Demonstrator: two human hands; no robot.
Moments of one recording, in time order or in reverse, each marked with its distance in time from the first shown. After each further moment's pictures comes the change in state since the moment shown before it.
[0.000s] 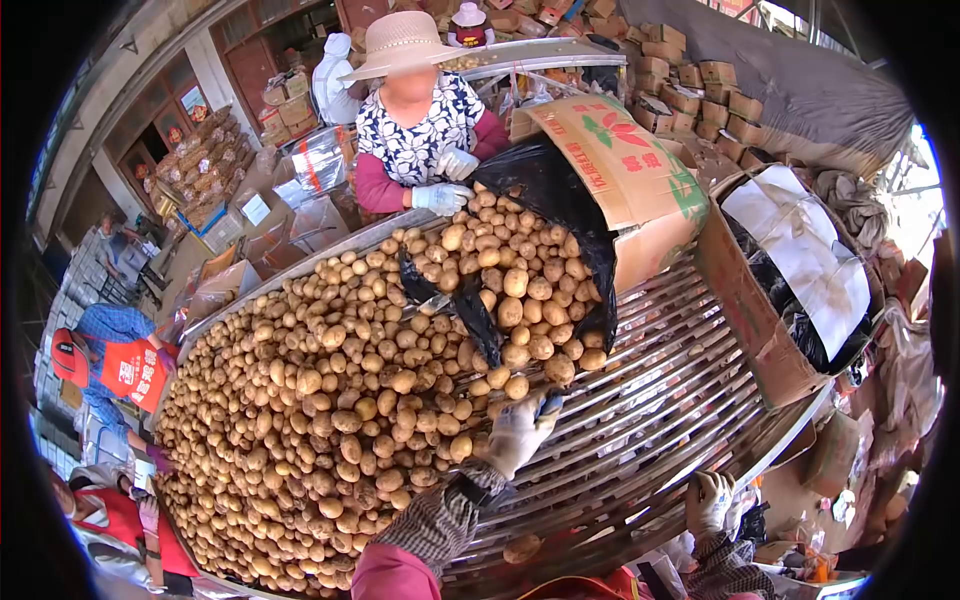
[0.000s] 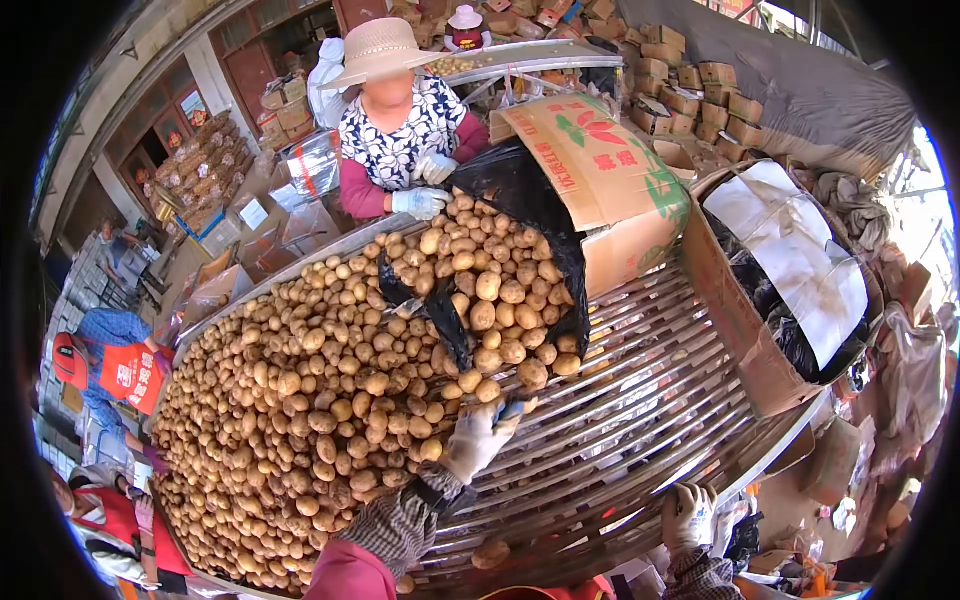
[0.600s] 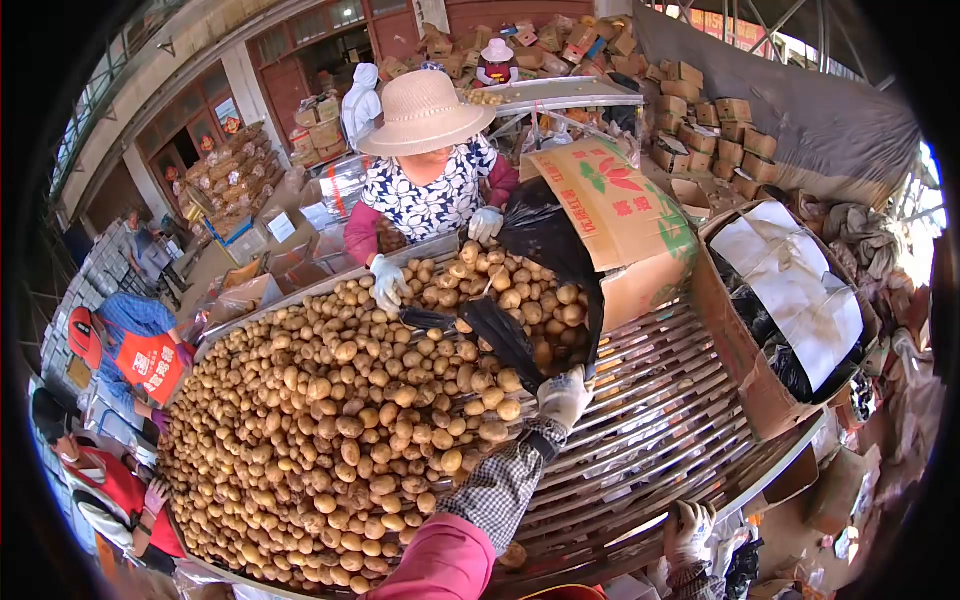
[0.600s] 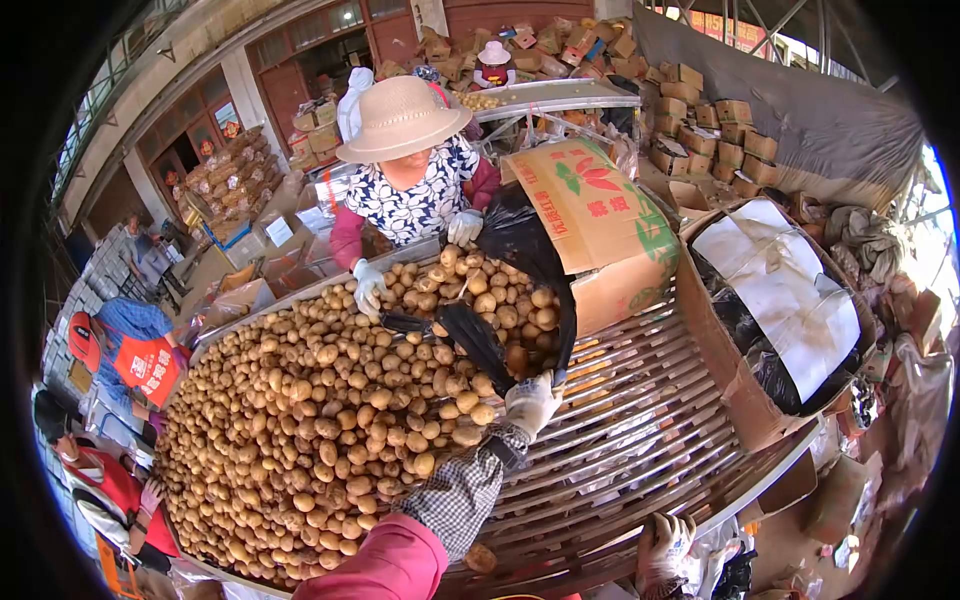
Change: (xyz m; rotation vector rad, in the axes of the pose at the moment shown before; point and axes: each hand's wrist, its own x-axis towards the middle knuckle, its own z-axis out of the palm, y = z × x) left_hand 0.119 0.014 0.089 0.557 0.075 -0.092; right_hand -0.001 0.009 0.000 0.049 0.108 -0.089
